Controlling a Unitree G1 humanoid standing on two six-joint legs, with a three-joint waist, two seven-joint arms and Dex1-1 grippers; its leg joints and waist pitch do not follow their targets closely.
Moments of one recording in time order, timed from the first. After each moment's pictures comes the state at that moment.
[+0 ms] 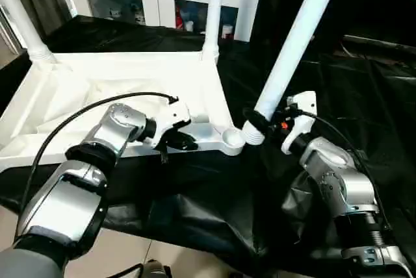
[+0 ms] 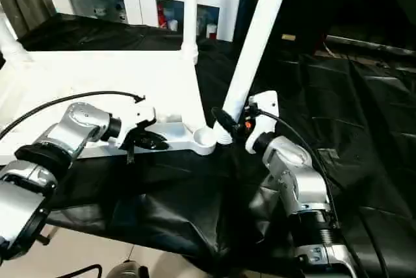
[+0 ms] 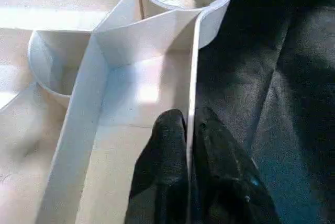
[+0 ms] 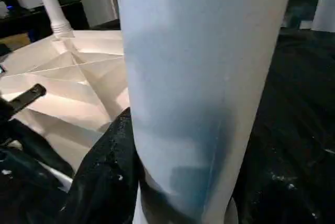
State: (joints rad) left arm -0.90 0.37 -0.35 1.08 0.04 -0.05 -1.20; right arm -0.40 -0.21 -0.02 0.27 0.34 0.28 0.58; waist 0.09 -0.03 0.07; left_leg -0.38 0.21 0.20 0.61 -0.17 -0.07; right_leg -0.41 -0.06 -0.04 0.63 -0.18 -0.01
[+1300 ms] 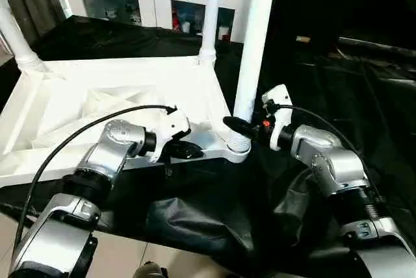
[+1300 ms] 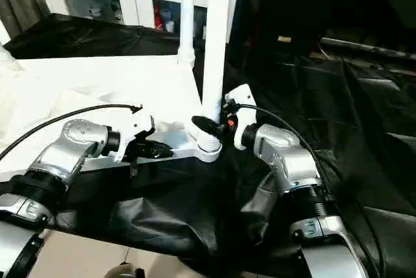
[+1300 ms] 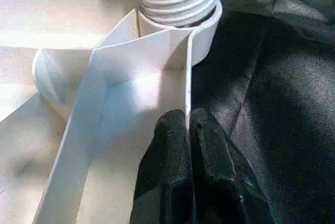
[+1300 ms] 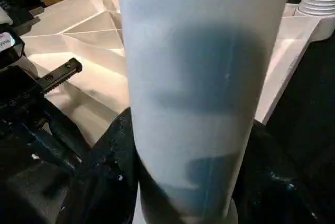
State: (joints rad) left arm -0.66 0.38 -0.27 0.67 0.01 0.09 -1.18; right arm -0.55 -0.25 0.09 0.42 0.30 0.38 0.76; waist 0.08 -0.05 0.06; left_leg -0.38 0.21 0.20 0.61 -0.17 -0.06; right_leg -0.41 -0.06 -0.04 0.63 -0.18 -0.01
